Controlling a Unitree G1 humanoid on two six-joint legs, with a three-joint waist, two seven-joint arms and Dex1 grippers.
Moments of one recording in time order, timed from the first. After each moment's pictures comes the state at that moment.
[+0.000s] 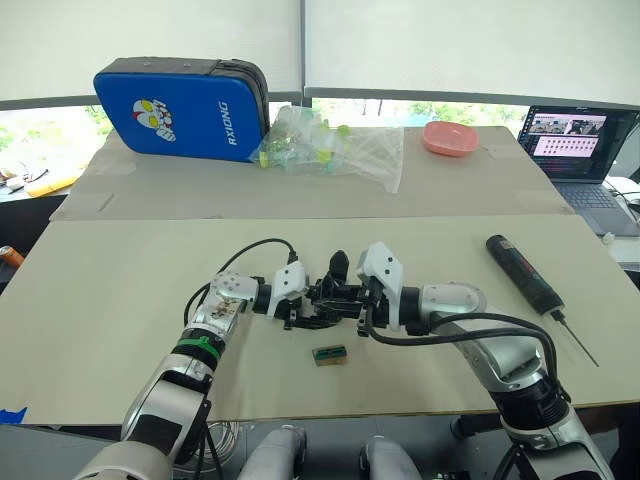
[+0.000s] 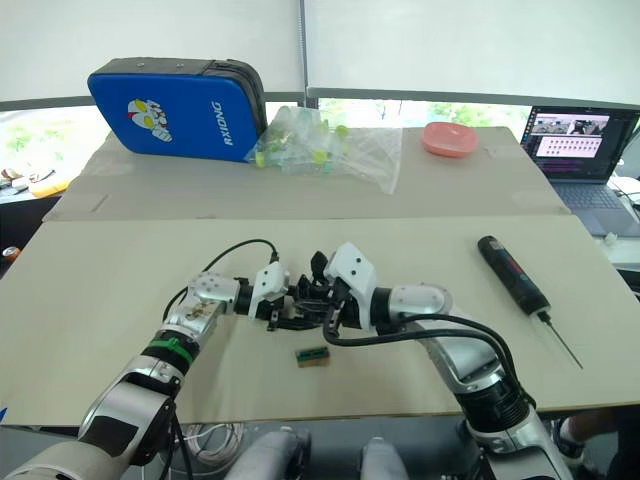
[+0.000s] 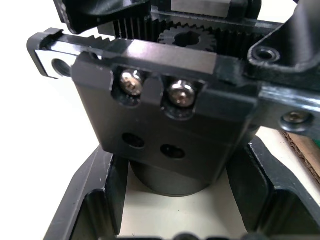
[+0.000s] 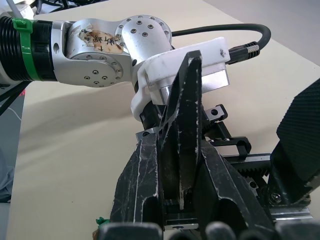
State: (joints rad) left arm -0.70 0.31 -0.24 0.74 -0.07 -0.21 -1.33; right arm -0.45 -0.47 0.28 -0.37 0.37 0.72 0.80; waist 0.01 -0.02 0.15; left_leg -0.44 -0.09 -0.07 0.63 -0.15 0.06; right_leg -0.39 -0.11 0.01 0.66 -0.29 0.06
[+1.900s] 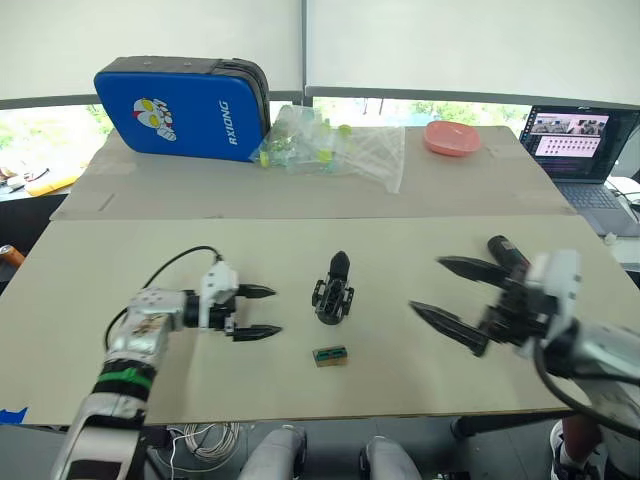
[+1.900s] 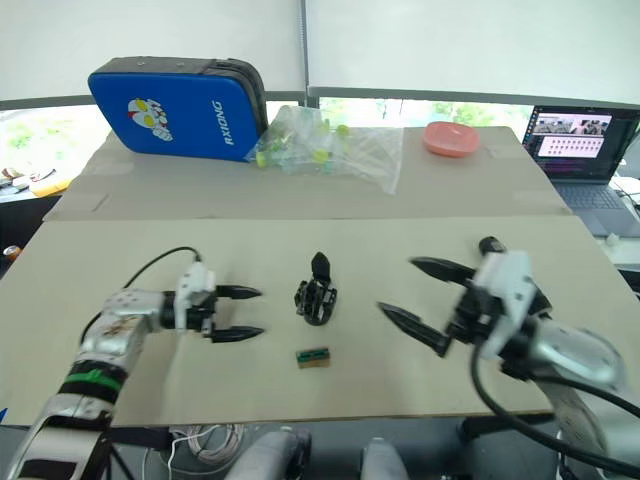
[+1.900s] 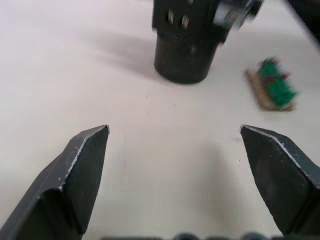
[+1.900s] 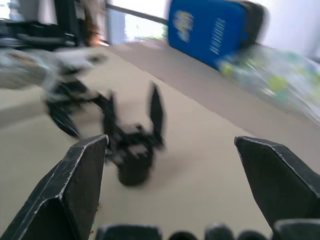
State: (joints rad) left arm -0.41 0.63 0.02 0.37 -0.35 0.05 -1.42; right arm 0.20 -0.66 -0.52 -0.69 0.67 0.50 0.81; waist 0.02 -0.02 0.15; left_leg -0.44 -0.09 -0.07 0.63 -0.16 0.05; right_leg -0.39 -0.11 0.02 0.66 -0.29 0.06
